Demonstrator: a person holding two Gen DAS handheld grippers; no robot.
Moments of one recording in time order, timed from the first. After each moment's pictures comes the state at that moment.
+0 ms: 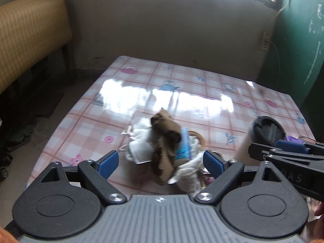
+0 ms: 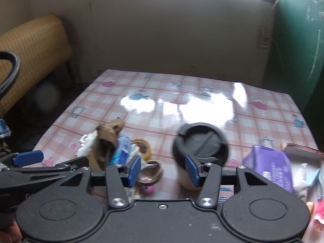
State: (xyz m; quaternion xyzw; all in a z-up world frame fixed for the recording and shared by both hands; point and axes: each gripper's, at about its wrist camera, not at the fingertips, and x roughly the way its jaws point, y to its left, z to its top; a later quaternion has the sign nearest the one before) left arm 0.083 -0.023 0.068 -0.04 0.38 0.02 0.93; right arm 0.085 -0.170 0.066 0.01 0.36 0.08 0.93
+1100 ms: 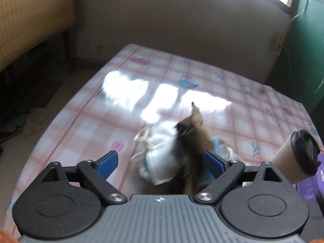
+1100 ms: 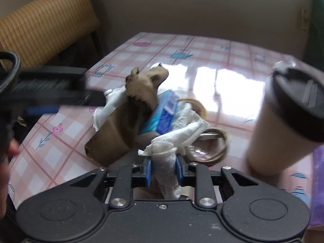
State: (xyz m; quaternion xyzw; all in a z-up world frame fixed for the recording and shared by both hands) left arm 0.136 0.008 0.032 -0.07 0.38 0.01 0.92; right arm 0.108 -0.132 -0.023 0.01 0.40 0.16 0.90
